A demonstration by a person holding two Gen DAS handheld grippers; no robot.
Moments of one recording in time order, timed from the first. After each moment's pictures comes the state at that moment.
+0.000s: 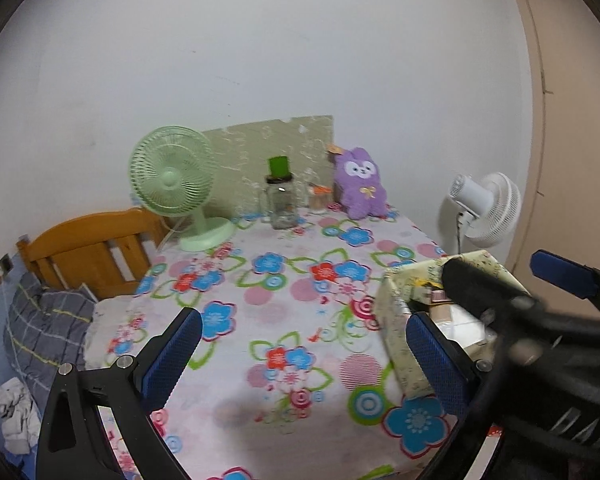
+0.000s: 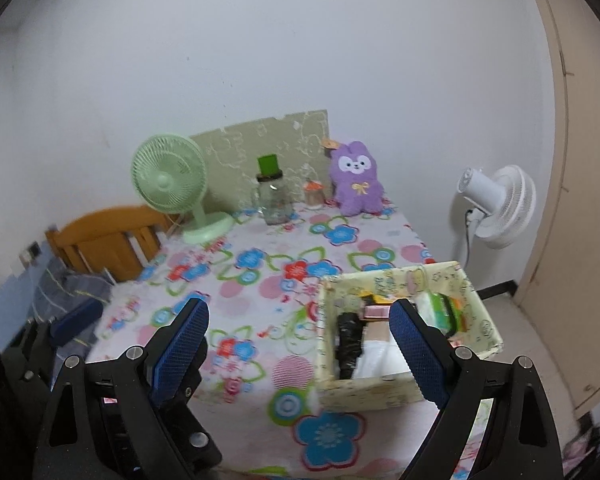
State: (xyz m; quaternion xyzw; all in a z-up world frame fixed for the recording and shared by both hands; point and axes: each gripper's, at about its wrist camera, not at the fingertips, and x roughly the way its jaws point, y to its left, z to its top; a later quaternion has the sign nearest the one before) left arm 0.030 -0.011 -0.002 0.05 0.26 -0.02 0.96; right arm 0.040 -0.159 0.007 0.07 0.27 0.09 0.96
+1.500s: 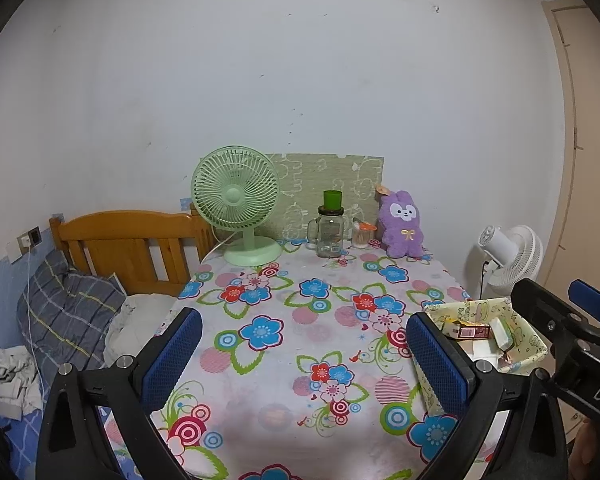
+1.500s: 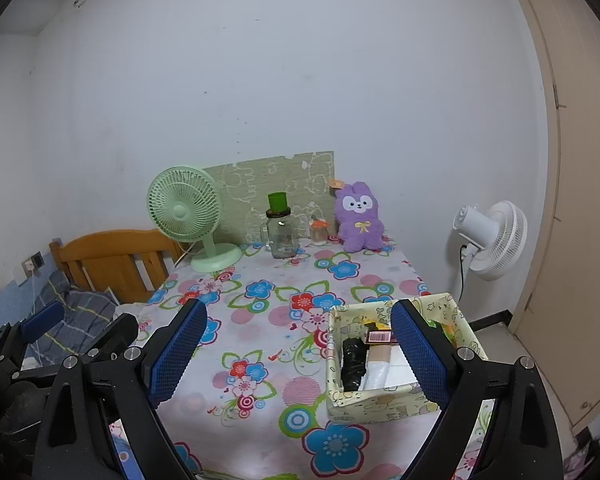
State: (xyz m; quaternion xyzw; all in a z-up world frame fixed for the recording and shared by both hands) left arm -0.005 0.045 0.026 0.00 0.21 0.03 0.98; right arm 0.003 -0.145 0.035 0.05 0.21 0.08 0.97
